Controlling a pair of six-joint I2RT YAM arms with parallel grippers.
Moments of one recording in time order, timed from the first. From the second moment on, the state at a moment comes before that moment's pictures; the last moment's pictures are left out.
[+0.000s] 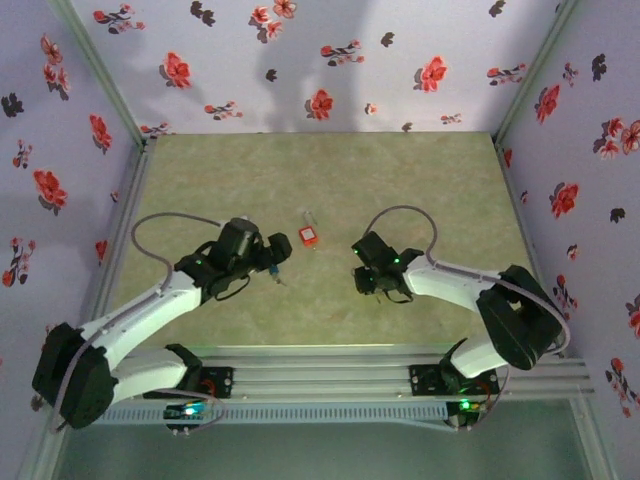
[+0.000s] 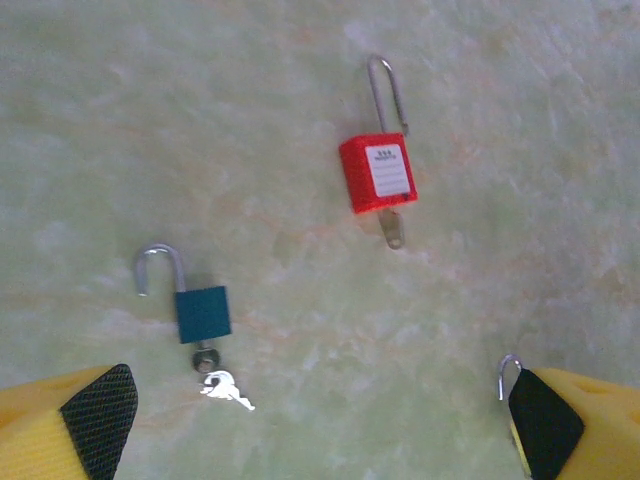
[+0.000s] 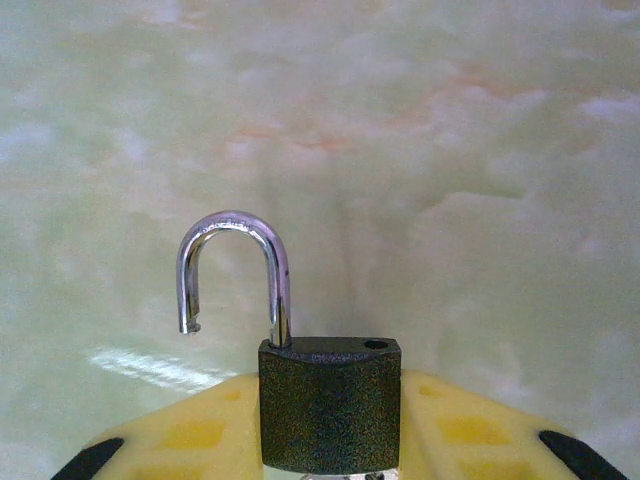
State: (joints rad) left arm -0.69 1.15 0.73 -0.36 -0.09 -0.92; right arm 0.75 1.45 0.73 -0.44 0.08 0.47
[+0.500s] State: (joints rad) left arm -0.79 1.43 0.77 -0.12 0.01 -1.01; right arm 0.79 1.39 0.68 -0.32 -0.04 0.45
